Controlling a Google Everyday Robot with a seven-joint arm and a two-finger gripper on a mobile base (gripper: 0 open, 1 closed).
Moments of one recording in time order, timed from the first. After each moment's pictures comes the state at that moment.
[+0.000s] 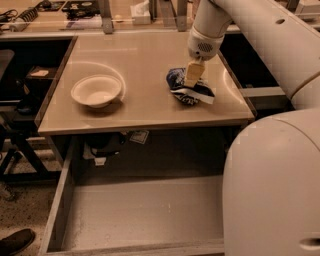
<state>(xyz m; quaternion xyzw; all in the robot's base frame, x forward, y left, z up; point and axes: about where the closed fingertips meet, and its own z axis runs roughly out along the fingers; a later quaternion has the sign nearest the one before) 0.684 -0.105 0.870 -0.64 0.75 0.03 0.12</state>
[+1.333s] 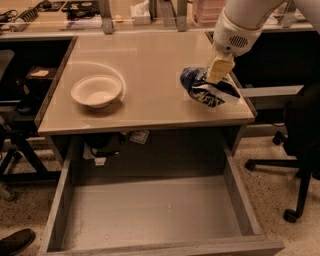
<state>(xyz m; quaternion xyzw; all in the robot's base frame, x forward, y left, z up) 0.607 -0.143 0.932 -0.65 0.75 -0.02 0.16</state>
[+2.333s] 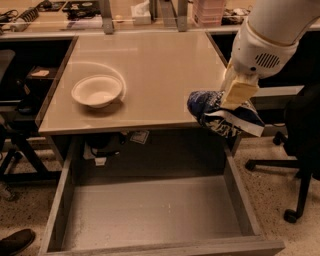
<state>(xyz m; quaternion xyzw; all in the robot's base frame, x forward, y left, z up) 0.491 -0.150 0.946 -0.65 0.75 0.00 0.13</state>
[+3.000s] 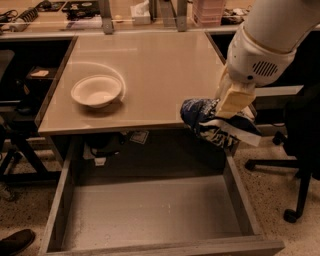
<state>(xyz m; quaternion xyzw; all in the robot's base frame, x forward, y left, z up) 0.467 -0.132 0.945 -0.66 0.74 0.01 0.13</state>
